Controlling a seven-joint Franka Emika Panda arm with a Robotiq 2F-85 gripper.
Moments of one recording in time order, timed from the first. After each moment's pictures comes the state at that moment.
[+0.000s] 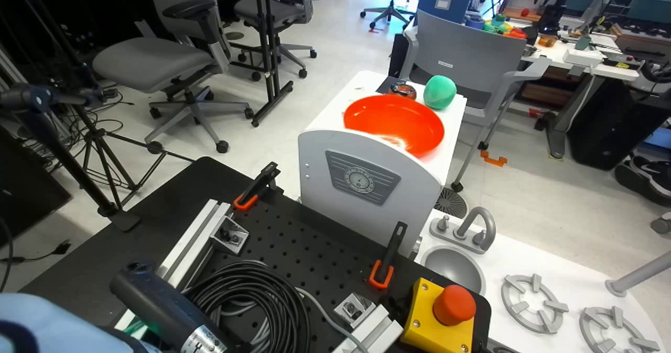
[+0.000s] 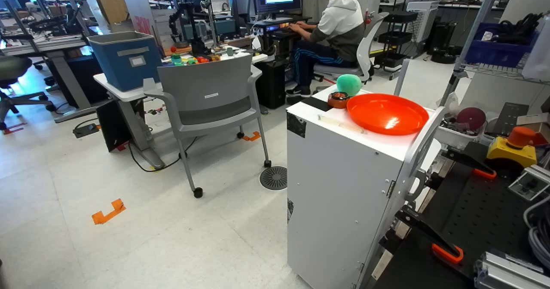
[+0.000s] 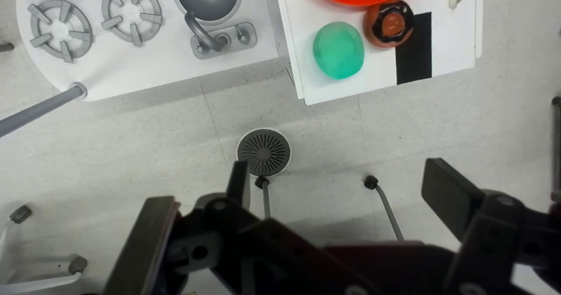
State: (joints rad) arm -0.14 0.33 -0.10 -1.43 0.07 1.80 -0.14
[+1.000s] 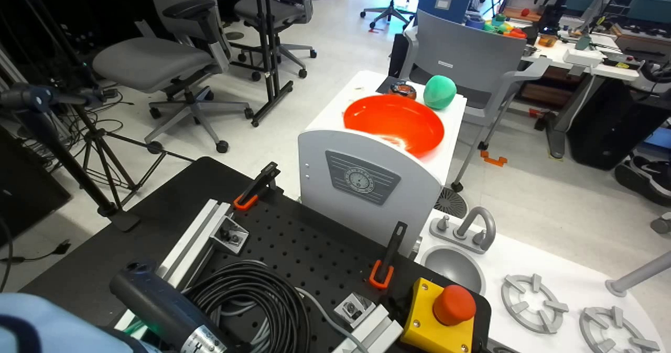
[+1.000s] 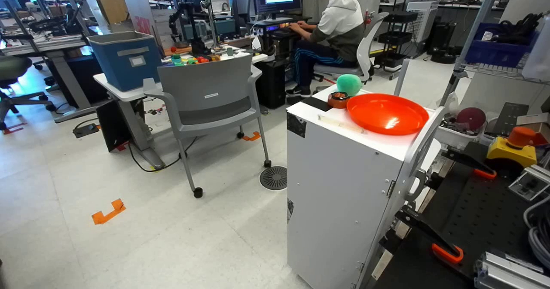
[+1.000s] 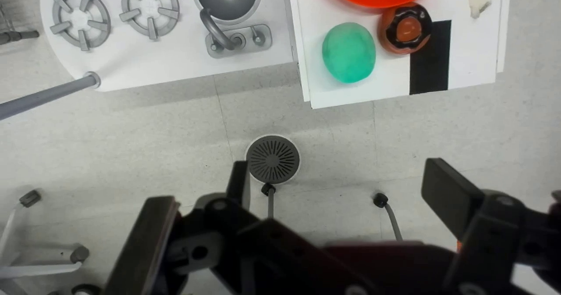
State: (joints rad) arm -0.10 0.38 -0.09 -1.39 -0.01 1.79 -0.13
